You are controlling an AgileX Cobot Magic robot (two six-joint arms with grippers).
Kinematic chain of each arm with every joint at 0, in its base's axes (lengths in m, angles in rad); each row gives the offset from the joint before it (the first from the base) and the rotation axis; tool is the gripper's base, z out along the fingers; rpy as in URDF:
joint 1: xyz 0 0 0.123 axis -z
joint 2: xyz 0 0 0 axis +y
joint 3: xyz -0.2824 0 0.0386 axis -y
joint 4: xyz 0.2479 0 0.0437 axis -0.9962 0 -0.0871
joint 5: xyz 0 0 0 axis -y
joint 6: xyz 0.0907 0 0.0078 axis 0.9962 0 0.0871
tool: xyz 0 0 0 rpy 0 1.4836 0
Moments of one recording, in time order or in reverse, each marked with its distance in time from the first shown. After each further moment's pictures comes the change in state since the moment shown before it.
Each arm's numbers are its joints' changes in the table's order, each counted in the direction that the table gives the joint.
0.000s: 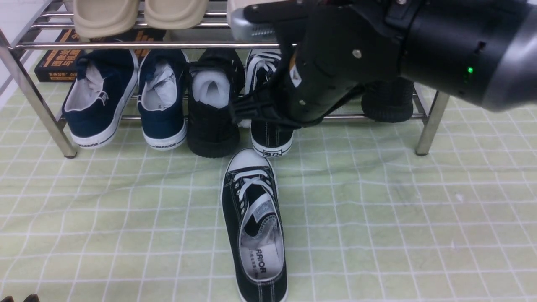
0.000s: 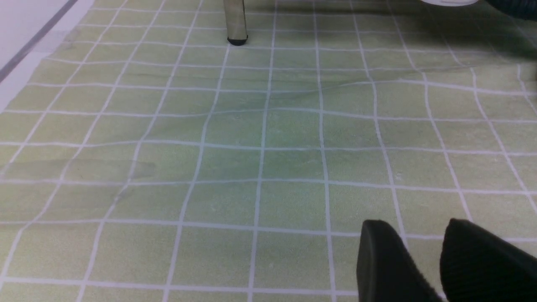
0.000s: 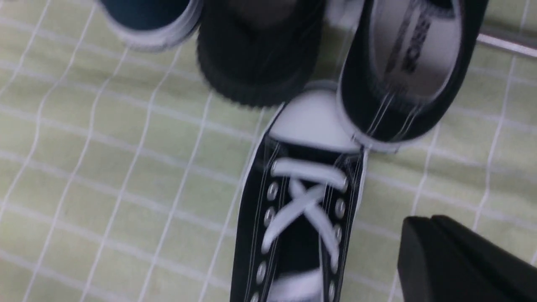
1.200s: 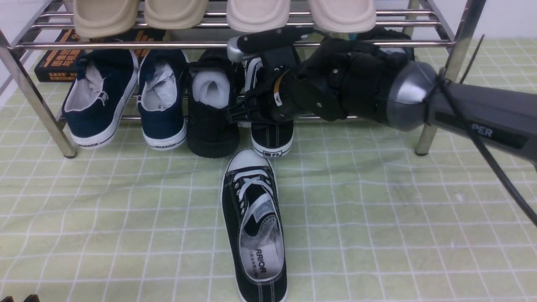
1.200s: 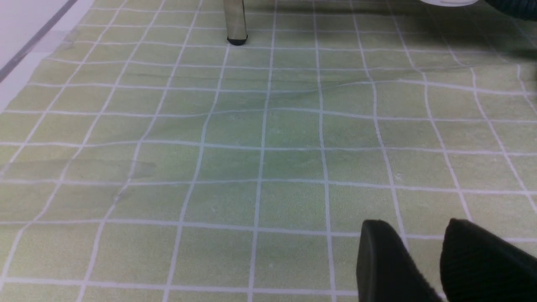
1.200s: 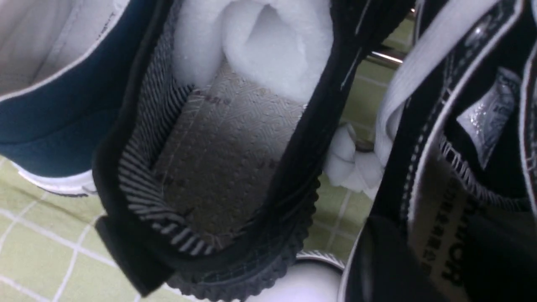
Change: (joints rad) right arm 0.106 0.251 0.000 0.103 0.446 -0.053; left arm 0.000 0.000 0.000 0.000 0.000 0.000
